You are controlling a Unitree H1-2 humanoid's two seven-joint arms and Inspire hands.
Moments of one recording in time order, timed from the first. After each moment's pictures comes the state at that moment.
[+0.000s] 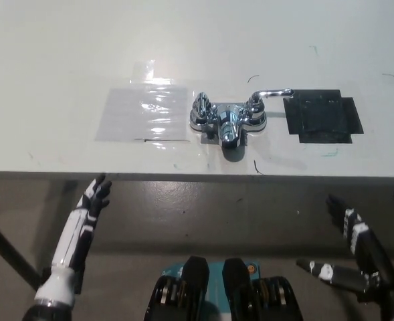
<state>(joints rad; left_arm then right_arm) -0.05 0.14 0.01 0.00 0.08 -0.14 -0.04 0.00 -0.03 -0.17 -0.08 -0.12 0.01 0.36</state>
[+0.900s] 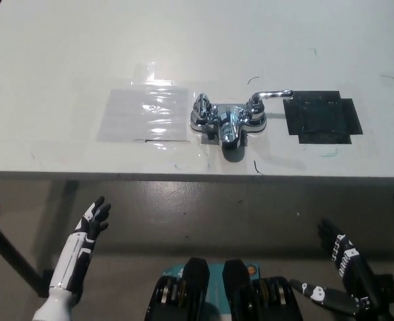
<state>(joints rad) 0.01 0.14 0.01 -0.01 0.07 -0.14 -0.06 0.05 -0.04 -0.09 0.03 -0.02 -0.11 0.29</state>
